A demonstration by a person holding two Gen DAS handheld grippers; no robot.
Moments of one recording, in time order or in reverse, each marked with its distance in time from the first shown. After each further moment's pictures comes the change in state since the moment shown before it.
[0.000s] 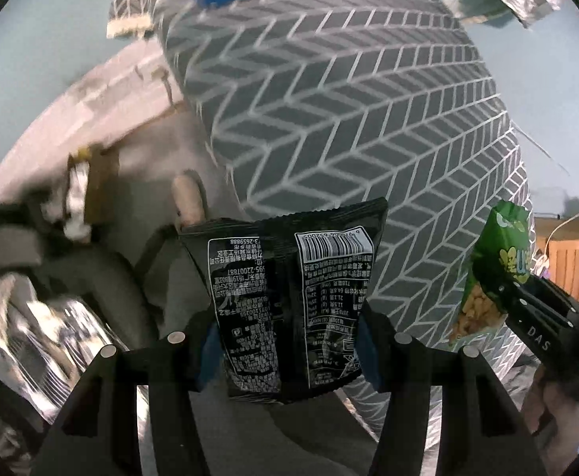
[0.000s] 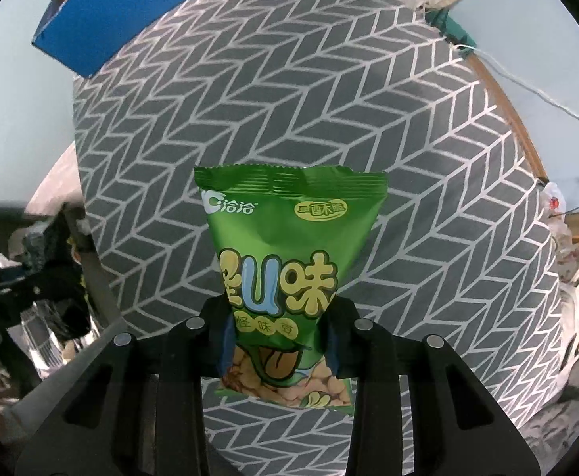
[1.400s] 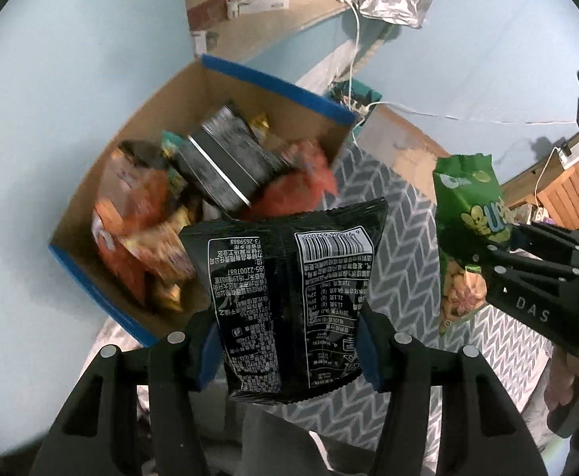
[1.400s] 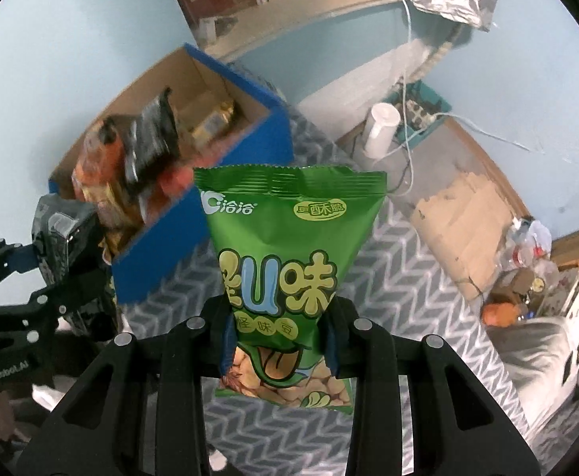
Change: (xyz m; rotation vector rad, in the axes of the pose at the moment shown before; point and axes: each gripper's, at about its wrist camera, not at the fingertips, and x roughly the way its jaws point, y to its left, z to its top) left arm -0.134 -0.055 0.211 0.495 -0.263 0.021; right arm -0.098 0.043 0.203 0.132 -0.240 -0.021
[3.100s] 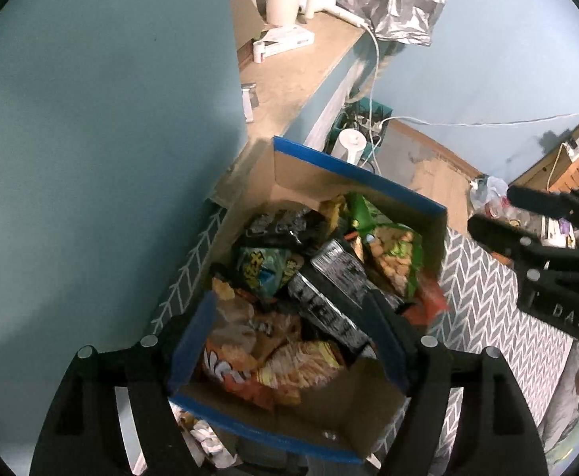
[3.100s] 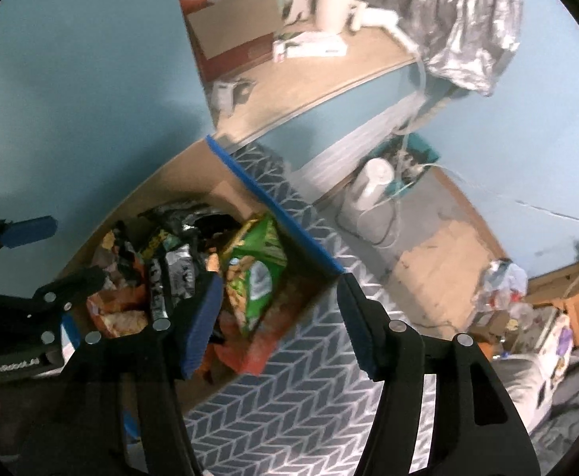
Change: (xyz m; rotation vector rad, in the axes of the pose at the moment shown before) left arm -0.016 0.087 0.091 0.130 -0.042 0.031; right arm -0.018 0.069 0.105 -0.034 -0.087 -0.164
